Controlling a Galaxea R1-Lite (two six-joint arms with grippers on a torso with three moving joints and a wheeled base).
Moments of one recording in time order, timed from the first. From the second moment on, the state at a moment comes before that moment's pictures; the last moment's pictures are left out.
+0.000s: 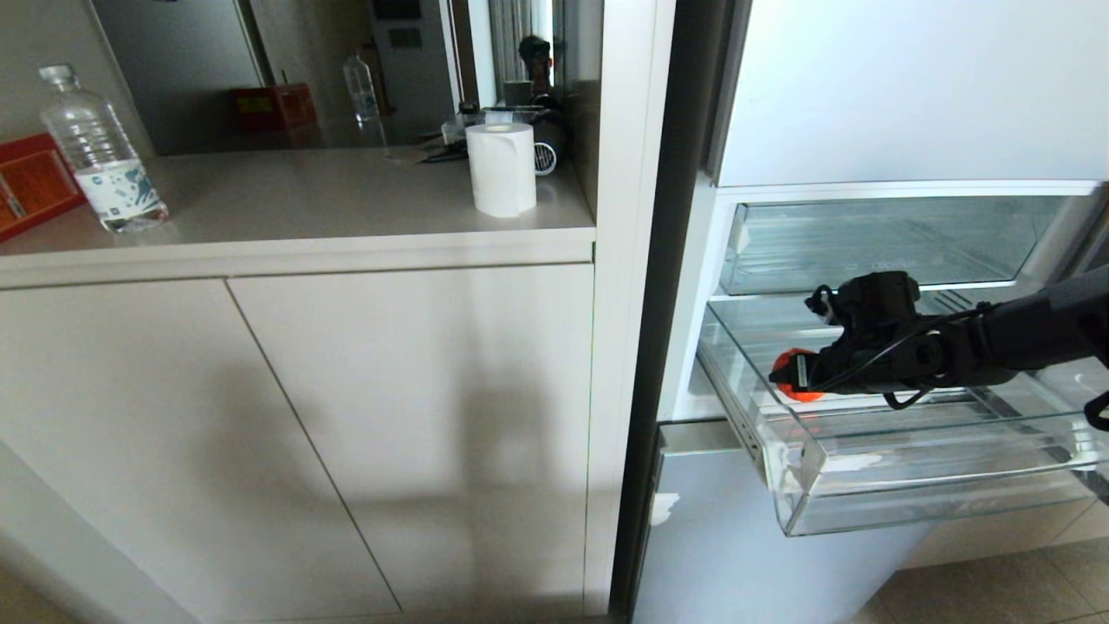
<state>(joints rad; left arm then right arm) 0.00 0.00 0.00 0.00 0.00 0.01 0.03 2.20 -1.41 -0.11 -0.01 0.06</state>
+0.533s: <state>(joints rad) 0.00 0.00 0.00 0.00 0.00 0.01 0.03 2.03 -1.29 -0.10 -0.01 0.10</state>
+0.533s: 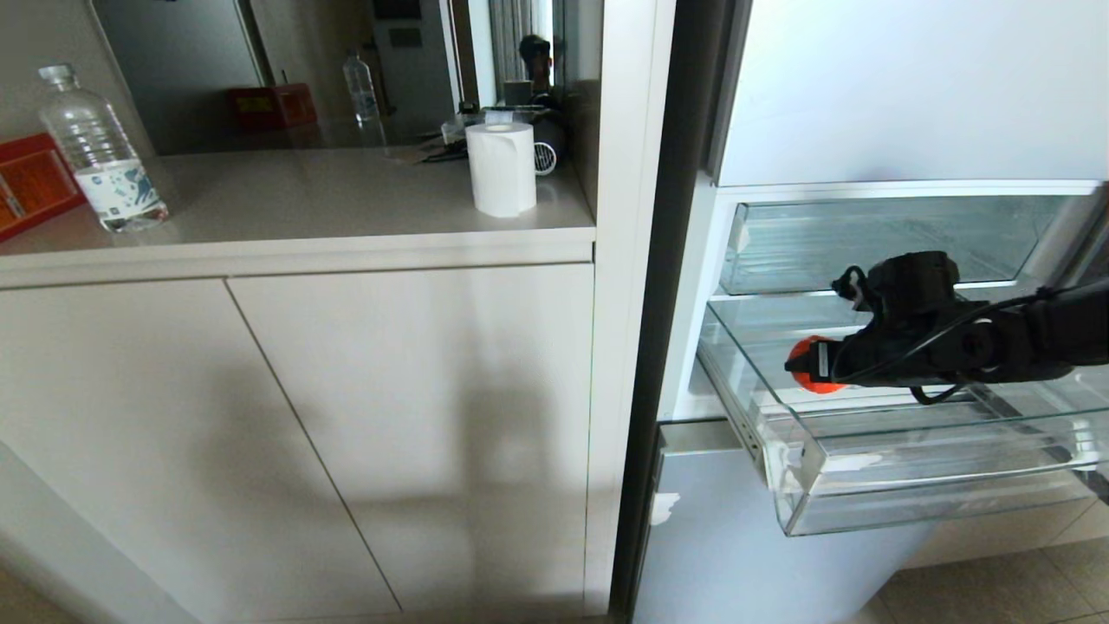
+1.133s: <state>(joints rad) 0.00 0.00 0.00 0.00 0.00 0.01 0.00 1.57 -0.96 -0.10 -0.03 0.11</state>
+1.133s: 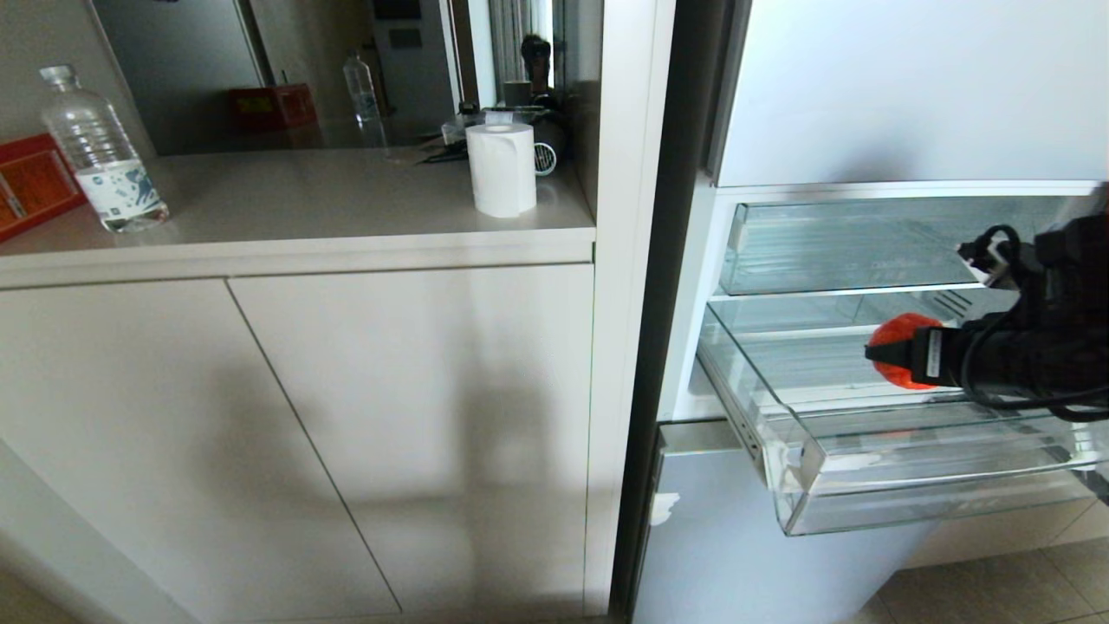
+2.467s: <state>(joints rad) 0.00 0.00 0.00 0.00 0.00 0.01 -0.37 0.73 -0.31 -0.38 -0.14 -0.03</state>
